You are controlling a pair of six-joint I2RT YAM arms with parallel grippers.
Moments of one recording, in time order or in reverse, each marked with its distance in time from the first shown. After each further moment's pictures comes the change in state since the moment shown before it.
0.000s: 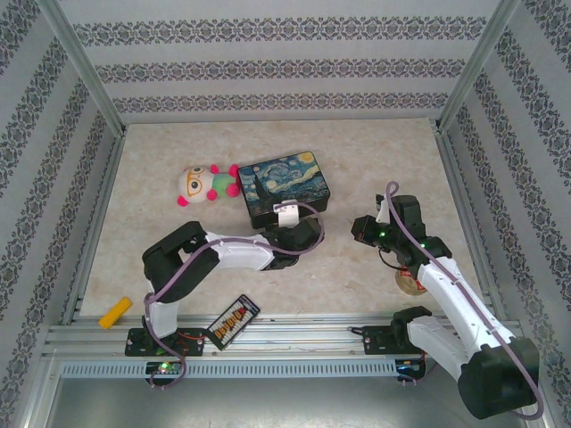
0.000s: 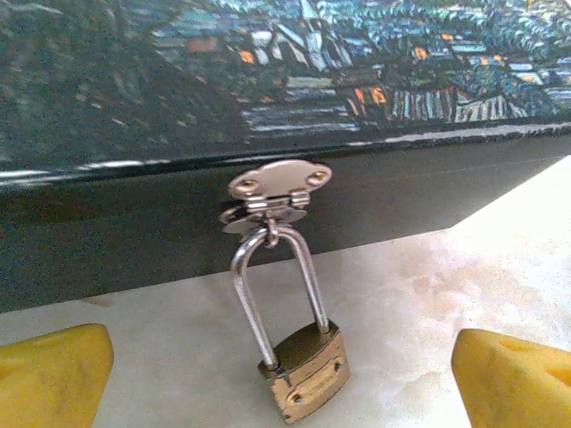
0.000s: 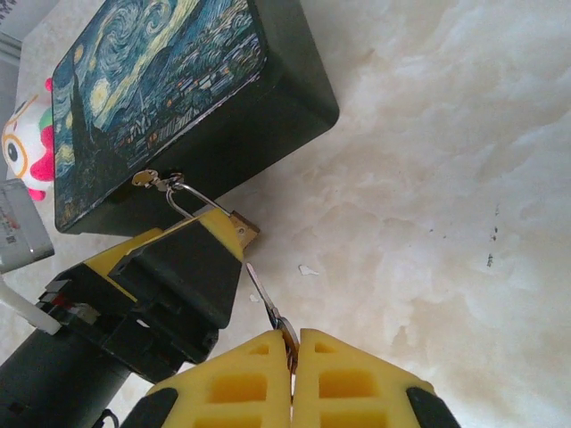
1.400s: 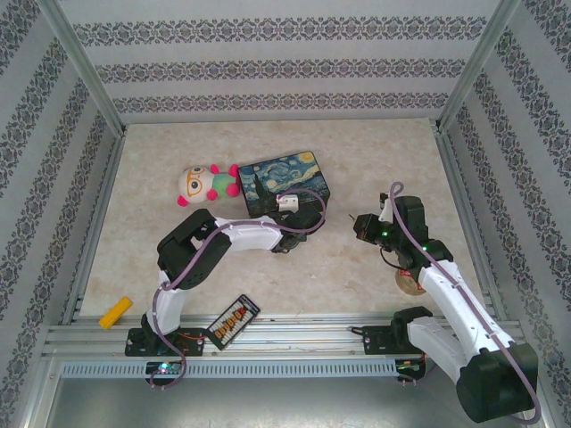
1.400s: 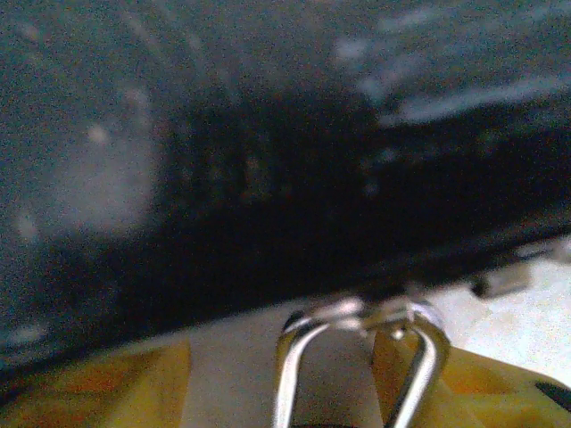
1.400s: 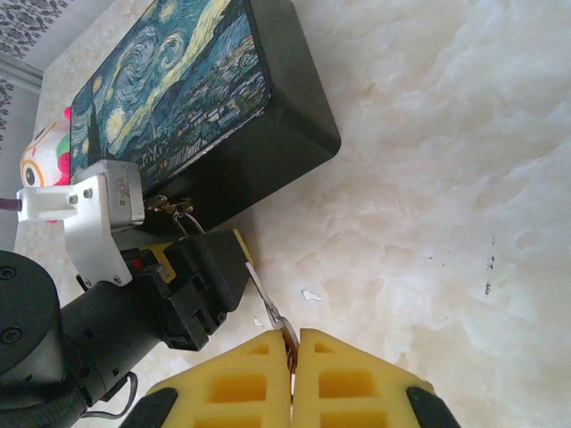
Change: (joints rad) left arm 0.103 0.124 0.192 -0.317 0.153 0.083; right arm -0.022 -0.024 -0.032 0.069 -0.004 0.006
